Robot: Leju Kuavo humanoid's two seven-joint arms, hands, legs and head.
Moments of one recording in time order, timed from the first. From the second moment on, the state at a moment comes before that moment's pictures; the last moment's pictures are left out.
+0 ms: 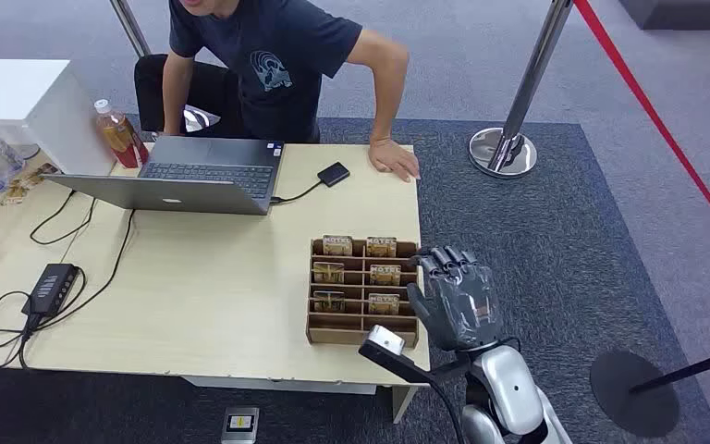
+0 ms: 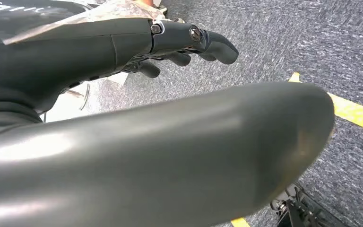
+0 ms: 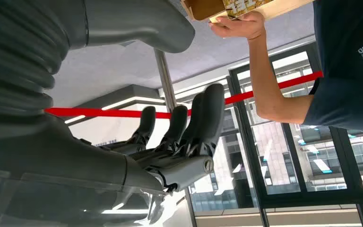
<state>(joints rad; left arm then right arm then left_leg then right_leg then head) -0.09 -0.27 1.42 -0.26 -1.09 0.48 0.18 -0.07 -0.06 0.43 -1.69 1.37 -0.38 -0.12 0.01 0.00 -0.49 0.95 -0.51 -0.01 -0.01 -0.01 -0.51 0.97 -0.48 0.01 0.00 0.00</state>
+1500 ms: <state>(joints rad) -0.07 -0.23 1.42 -0.27 -1.09 0.35 0.09 -0.17 0.00 0.46 -1.44 1.34 -0.29 -0.14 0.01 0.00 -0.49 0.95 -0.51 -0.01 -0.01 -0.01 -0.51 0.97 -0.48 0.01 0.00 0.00</state>
